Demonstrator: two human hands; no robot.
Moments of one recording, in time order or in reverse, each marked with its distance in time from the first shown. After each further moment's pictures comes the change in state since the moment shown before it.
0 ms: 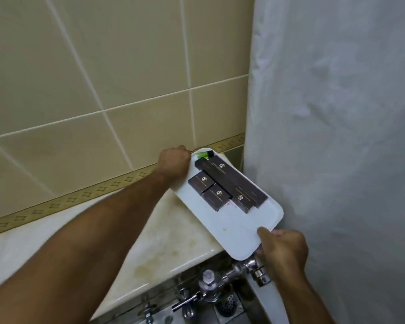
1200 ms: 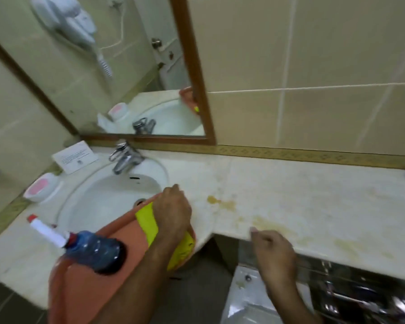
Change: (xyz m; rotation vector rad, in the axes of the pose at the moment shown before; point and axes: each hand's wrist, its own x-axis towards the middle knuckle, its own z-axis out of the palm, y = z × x) left_hand -0.475 -0.234 0.016 -0.108 0.184 -1.182; right_hand -0.338 0.007 0.182 -0.314 -0.758 -0.469
